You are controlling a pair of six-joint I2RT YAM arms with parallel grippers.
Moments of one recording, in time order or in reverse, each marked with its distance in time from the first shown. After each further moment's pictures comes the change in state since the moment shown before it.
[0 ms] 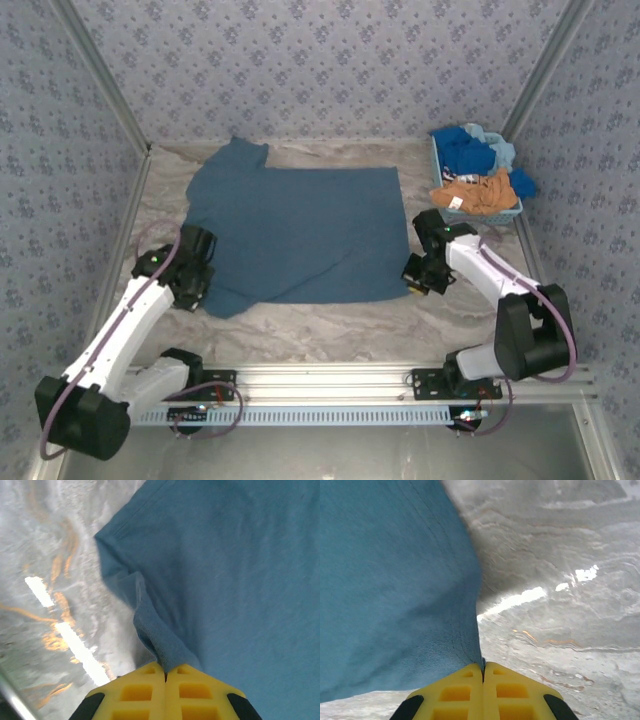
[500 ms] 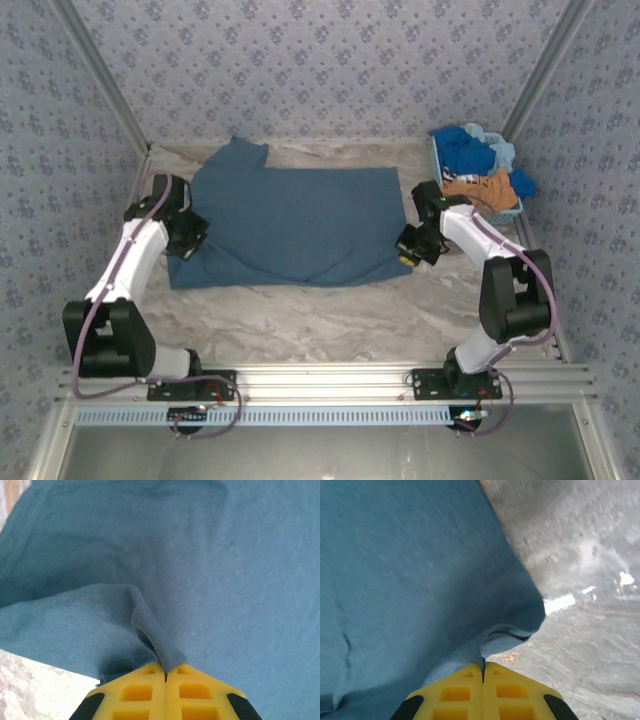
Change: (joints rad) left arm 0.257 0.396 0.296 0.197 0.291 0.428; right arm -0.051 0.218 0.254 0.026 -0.068 0.018
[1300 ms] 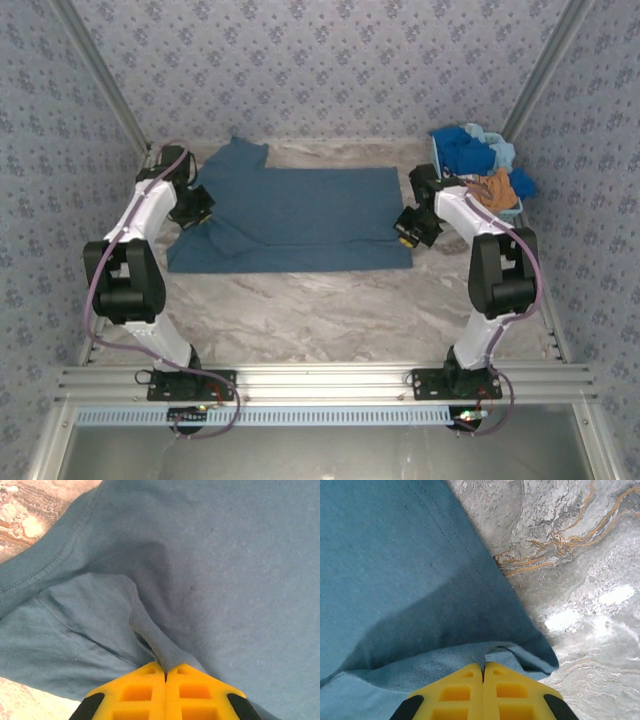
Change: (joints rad) left arm 0.017 0.343 0.298 0.000 0.009 0.279; right arm -0.021 0.161 0.177 0.004 0.064 0.045
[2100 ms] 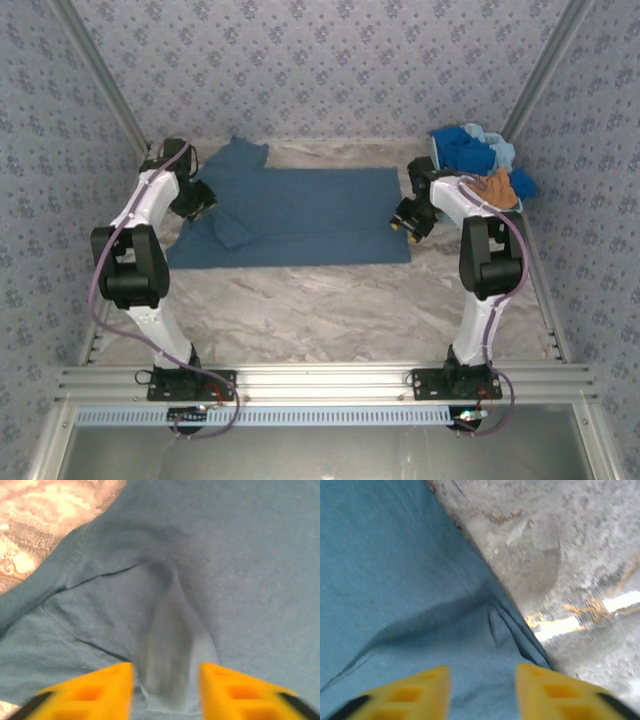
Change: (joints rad) left arm 0.011 0.121 0.115 -0.005 -0.023 0.011; right arm -0.028 0.164 0.142 0.035 -0.009 -0.011
